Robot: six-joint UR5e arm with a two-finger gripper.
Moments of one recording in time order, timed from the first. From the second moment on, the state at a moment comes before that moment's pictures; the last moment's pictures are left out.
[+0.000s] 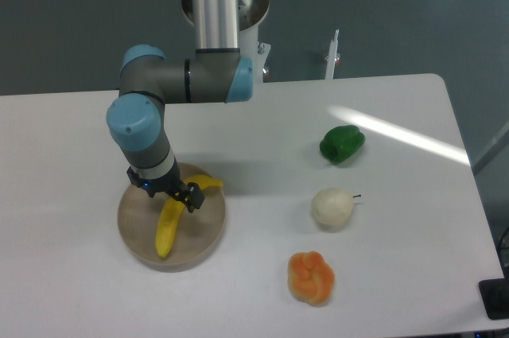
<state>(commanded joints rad) 1.84 -2.03 -1.81 -0.84 1.65 0.45</state>
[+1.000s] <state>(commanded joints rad) 1.84 -2.03 -1.79 -0.84 1.65 0.46</state>
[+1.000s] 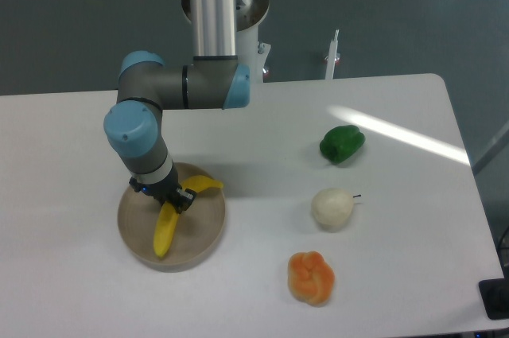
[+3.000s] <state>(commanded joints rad) 2.27 -1.89 -1.66 -0.87 1.67 0.98</state>
